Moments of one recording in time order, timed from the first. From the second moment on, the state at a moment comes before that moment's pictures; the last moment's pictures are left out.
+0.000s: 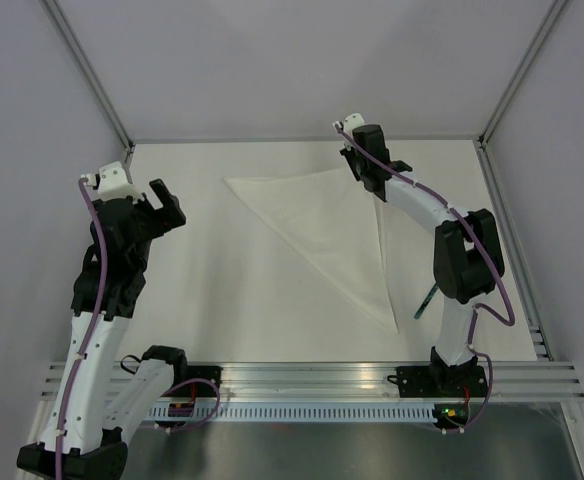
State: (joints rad) left arm -0.14 0.78 1.05 -0.54 -0.31 -0.29; right arm 0.38 1.94 1.56 -0.16 0.29 -0.27
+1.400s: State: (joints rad) left arm -0.14 0.79 1.05 -0.54 -0.30 -0.29; right arm 0.30 1.99 1.57 -0.18 0.32 -0.27
